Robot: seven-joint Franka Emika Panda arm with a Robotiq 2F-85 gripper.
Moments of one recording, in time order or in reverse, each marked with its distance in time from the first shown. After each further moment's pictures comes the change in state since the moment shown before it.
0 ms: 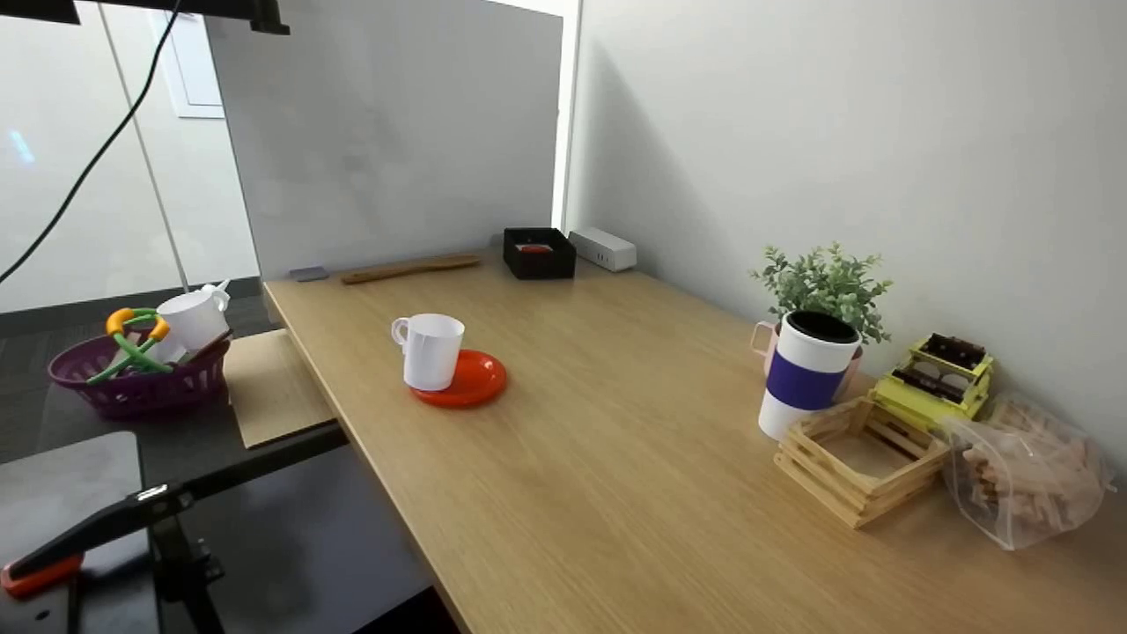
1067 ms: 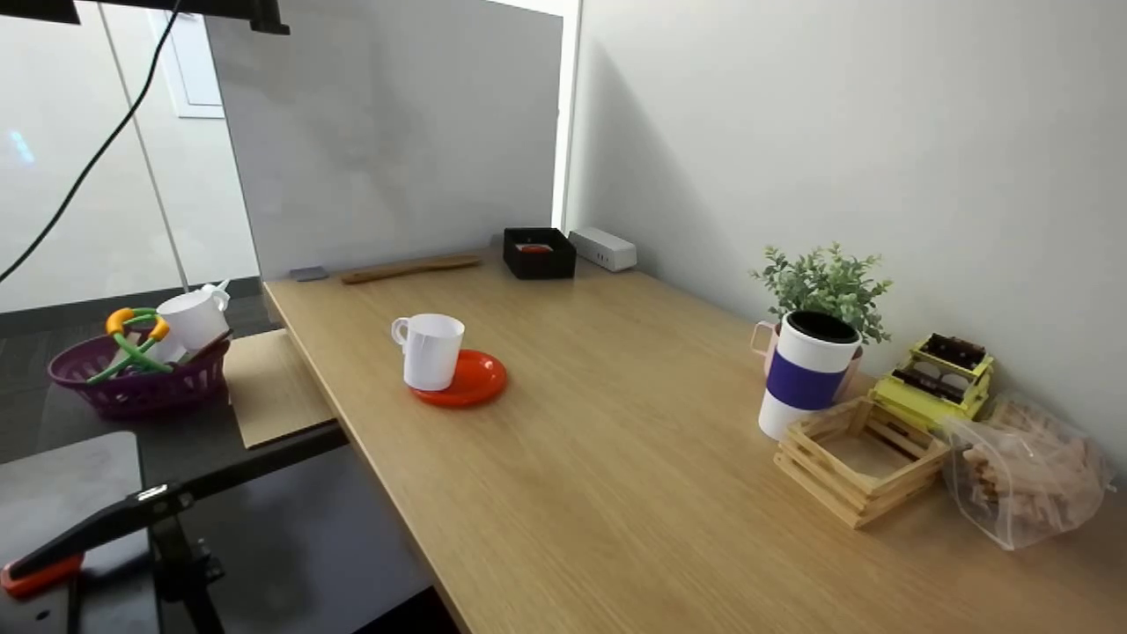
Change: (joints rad) arm 0.037 0.220 0.079 0.145 0.019 -0.010 -0.009
